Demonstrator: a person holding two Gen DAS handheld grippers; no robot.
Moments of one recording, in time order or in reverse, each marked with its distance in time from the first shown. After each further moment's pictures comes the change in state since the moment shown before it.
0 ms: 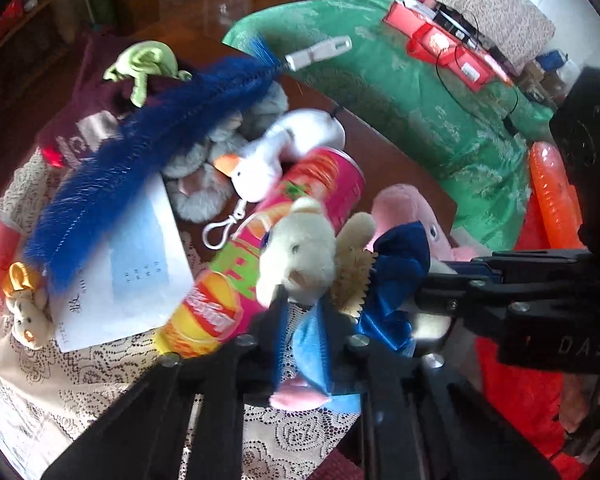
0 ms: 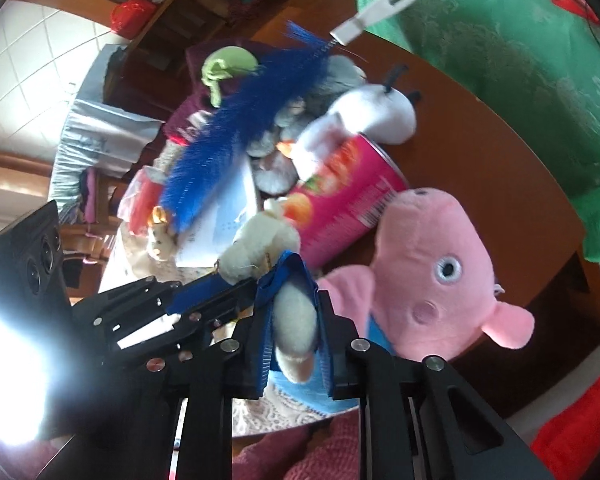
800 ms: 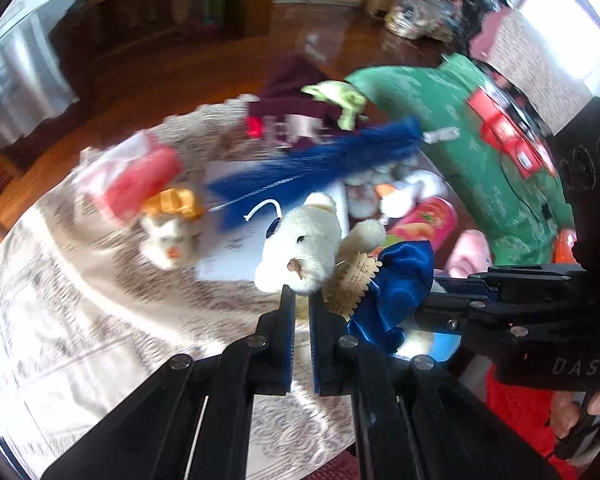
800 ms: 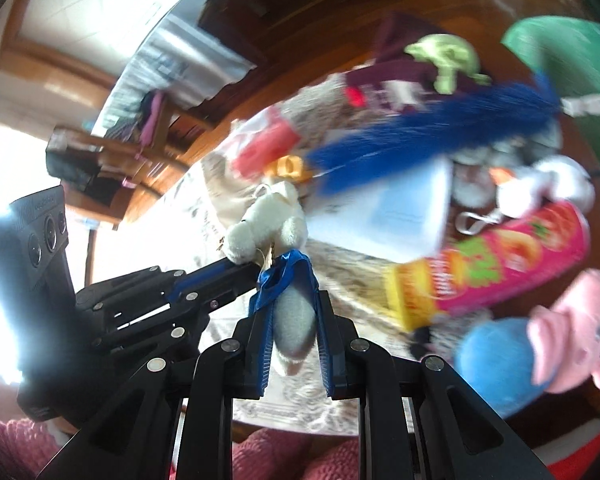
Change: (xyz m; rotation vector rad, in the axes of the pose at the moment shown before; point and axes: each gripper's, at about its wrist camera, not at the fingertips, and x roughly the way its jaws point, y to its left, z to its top) left arm -0.125 0.131 -0.084 -0.302 -0.155 0.145; right arm 0.048 0.183 -0.018 -0.331 0.112 0.100
